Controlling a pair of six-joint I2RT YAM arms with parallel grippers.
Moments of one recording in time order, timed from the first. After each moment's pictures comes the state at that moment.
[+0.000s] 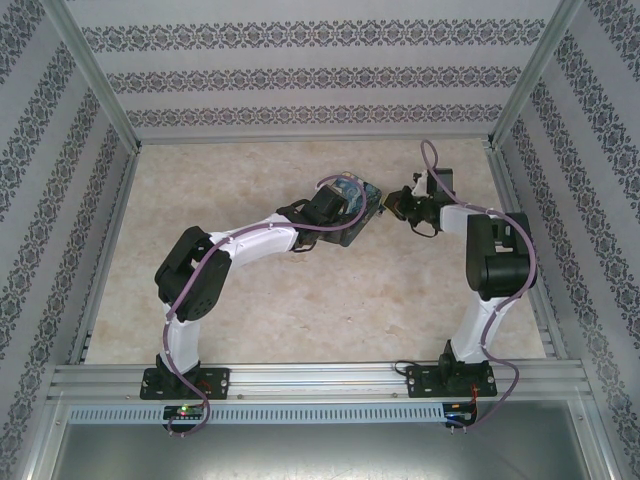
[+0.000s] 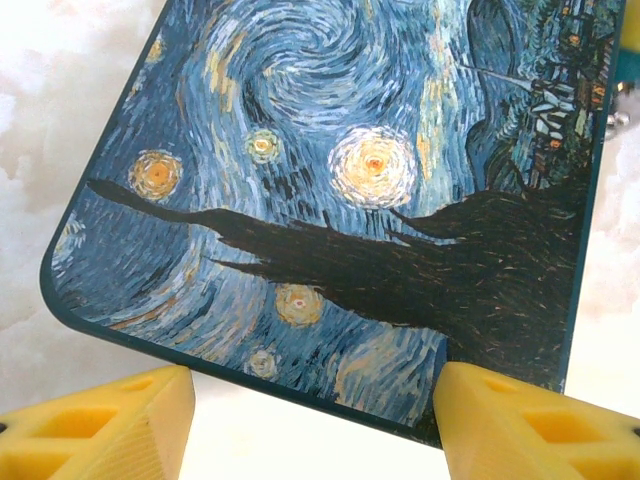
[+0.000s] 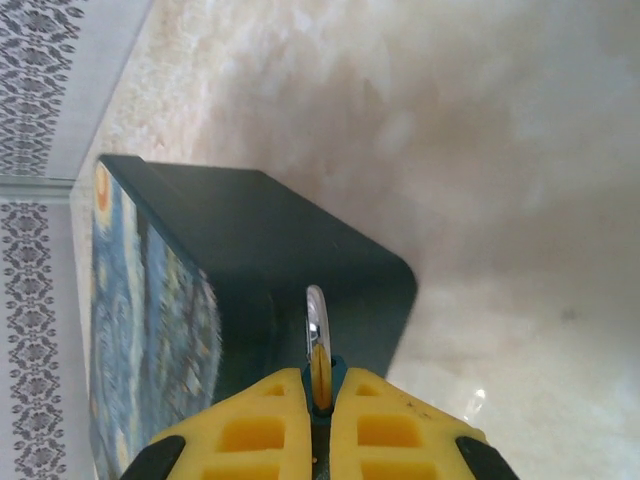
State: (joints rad) left arm -0.73 1.98 1.42 -0.37 -0.19 -0.41; right arm 0.01 1.89 1.04 0.05 -0.63 0.73
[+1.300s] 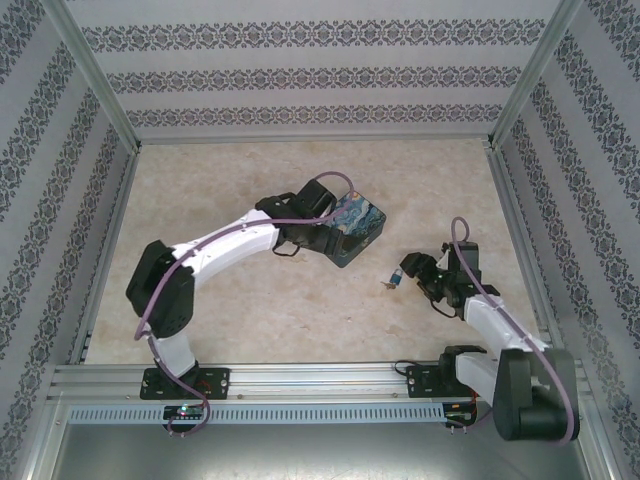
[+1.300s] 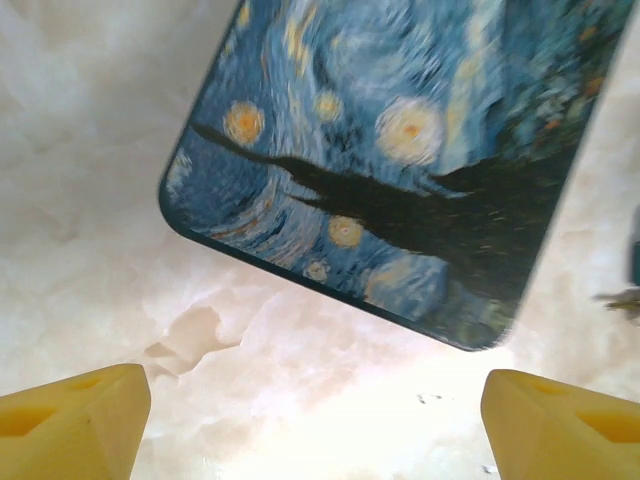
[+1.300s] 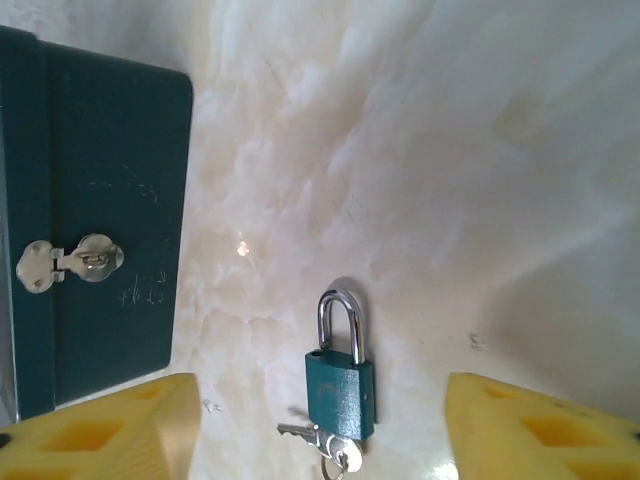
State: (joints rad) left arm -0.73 1.76 1.45 -0.74 -0.05 -0.39; right arm -0.03 1.03 0.35 -0.18 -0.43 0.80
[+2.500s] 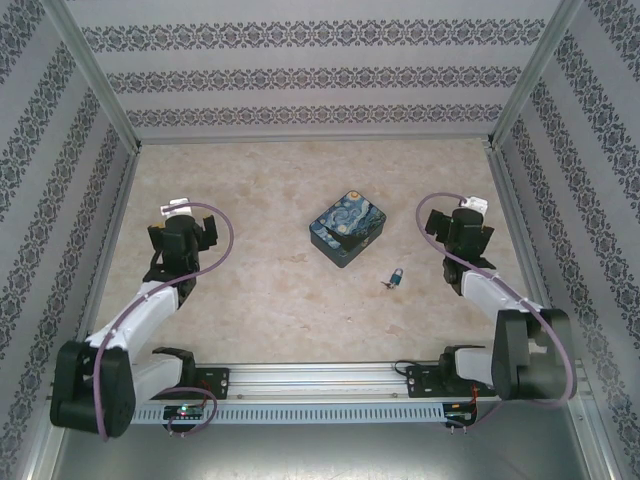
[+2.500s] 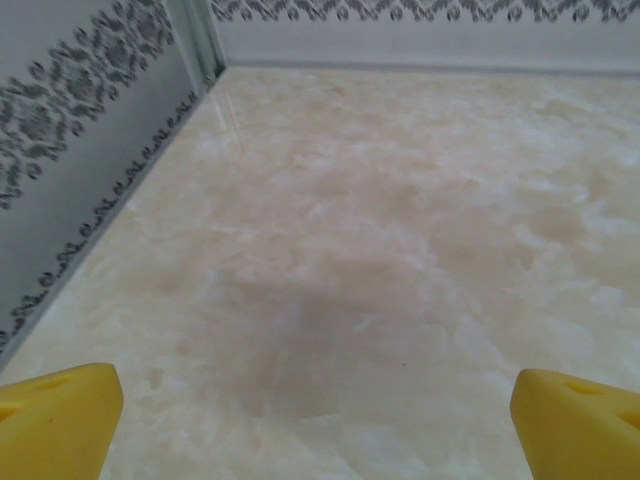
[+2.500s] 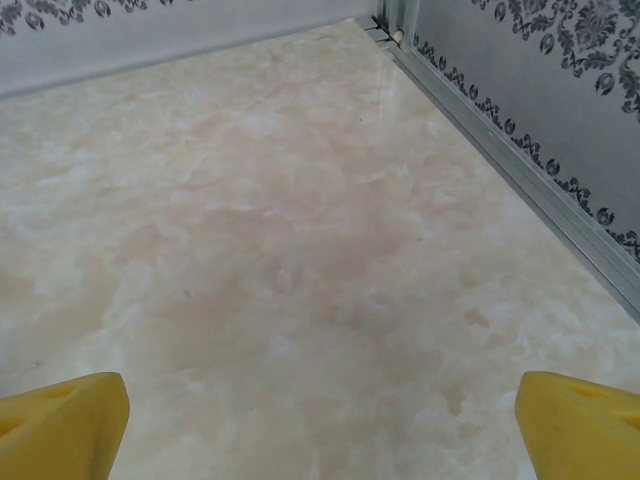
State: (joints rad) left arm -0.09 1.15 0.49 0.17 -0.41 -0.09; right arm -0.01 1.29 0.48 0.32 0.29 0.21
